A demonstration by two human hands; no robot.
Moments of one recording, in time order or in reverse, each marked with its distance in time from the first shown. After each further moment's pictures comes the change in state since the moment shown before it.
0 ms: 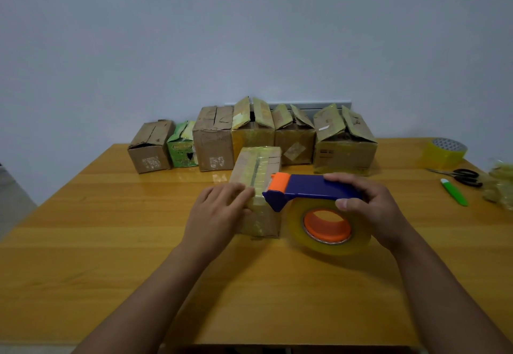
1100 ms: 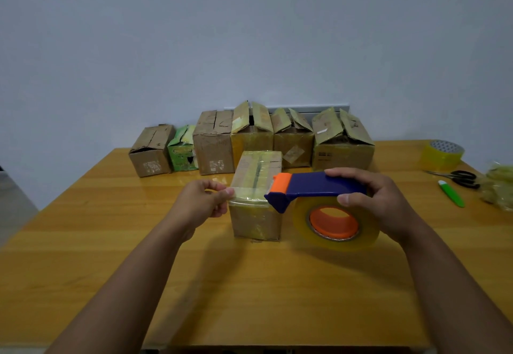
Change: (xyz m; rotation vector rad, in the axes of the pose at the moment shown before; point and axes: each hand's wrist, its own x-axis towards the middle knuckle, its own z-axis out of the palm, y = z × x) left_hand 0.032 -0.015 -0.047 -1.097 -0.260 -0.990; right_hand 0.003 -0.017 -0.014 -0.088 -0.027 -0.002
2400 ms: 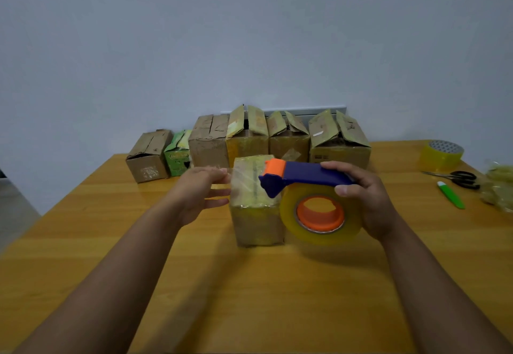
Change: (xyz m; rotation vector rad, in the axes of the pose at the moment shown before) left_hand 0.011 0.039 0.008 -0.198 -0.082 -0.108; right_hand 0.016 0.018 0.003 0.331 0.089 -0.035
